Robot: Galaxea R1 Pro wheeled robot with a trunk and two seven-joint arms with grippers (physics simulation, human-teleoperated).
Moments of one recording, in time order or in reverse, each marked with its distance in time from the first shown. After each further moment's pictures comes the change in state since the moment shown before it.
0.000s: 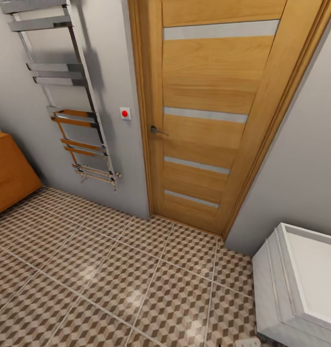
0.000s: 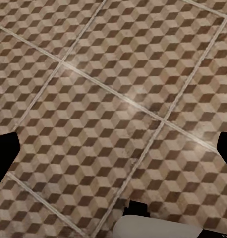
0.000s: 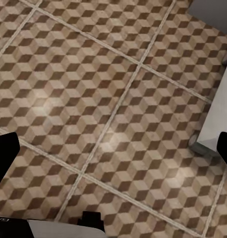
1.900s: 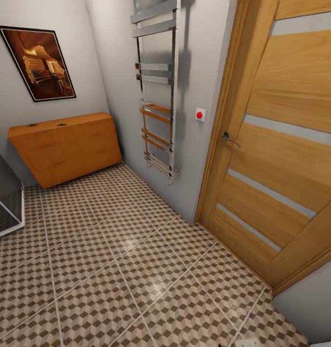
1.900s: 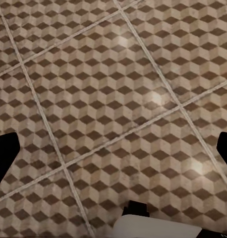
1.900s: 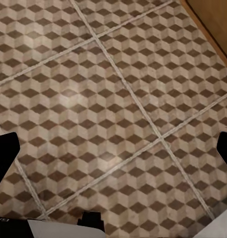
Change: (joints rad) left arm 0.000 -0.002 0.000 0.000 0.000 0.000 0.000; right arm 0.000 0.000 0.000 0.000 0.000 0.000 0.000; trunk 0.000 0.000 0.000
